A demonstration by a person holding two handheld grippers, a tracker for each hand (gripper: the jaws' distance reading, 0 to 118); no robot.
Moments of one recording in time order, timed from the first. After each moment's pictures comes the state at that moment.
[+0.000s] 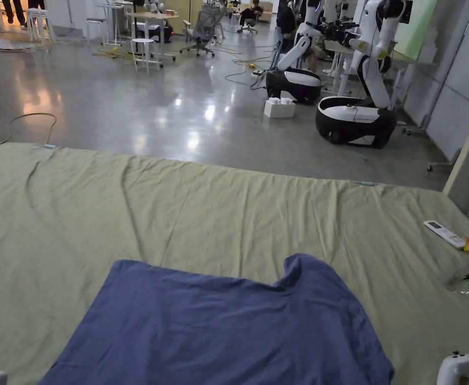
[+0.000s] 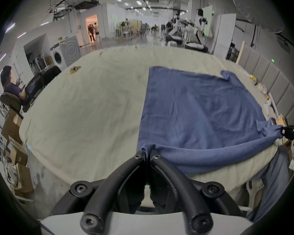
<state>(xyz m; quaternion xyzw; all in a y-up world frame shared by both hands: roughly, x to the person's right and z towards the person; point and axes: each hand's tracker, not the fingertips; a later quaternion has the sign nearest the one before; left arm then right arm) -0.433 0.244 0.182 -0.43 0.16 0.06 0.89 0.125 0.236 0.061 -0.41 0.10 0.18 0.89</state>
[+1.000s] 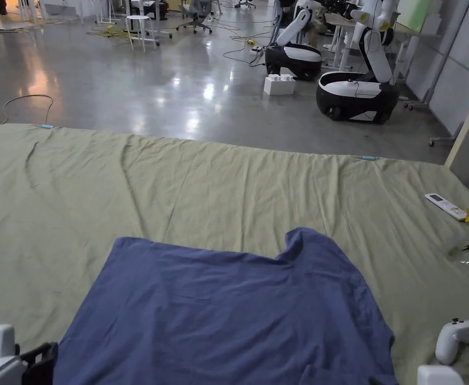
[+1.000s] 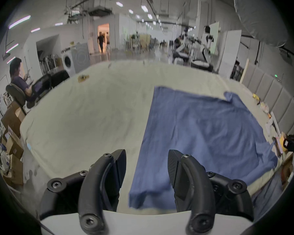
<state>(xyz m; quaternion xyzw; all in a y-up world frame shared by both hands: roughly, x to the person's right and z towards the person) -0.416 0.268 0.178 -0.31 0.21 0.08 0.92 0.104 0.274 0.060 -0.28 0.09 0.12 0.95</state>
